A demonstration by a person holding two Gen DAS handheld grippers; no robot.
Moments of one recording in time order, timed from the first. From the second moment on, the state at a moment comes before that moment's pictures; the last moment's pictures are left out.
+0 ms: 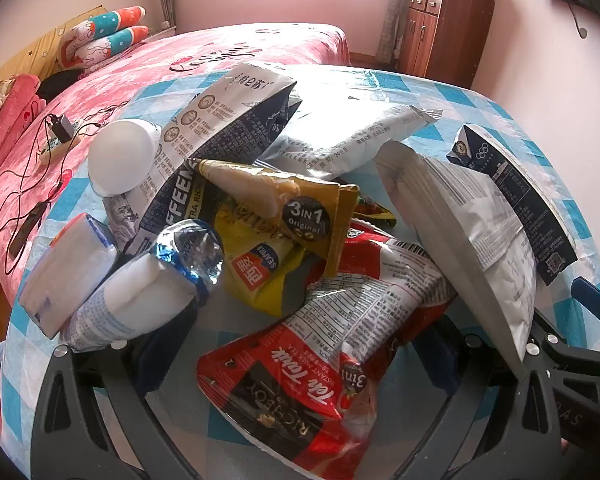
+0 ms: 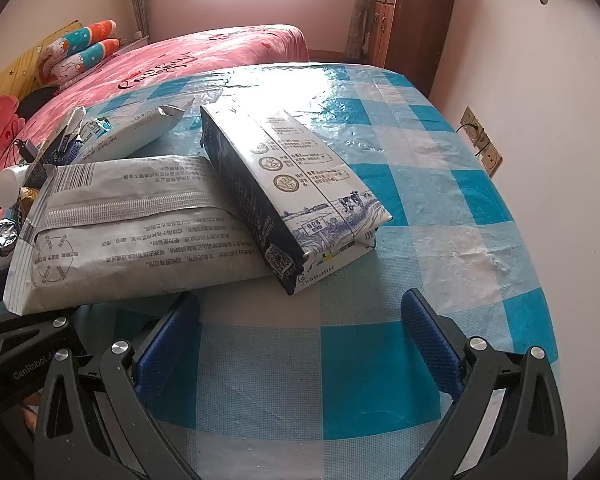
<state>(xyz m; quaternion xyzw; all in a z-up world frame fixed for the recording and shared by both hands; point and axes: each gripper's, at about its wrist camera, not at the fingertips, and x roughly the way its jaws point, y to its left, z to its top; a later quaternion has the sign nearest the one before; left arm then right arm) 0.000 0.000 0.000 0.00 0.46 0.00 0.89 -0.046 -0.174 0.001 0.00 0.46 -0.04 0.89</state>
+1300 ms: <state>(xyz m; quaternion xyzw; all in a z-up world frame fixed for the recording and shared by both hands) -0.134 0.031 0.110 0.01 0.30 0.01 0.95 -0.168 -0.172 0.125 -0.02 0.28 -0.05 0.96</state>
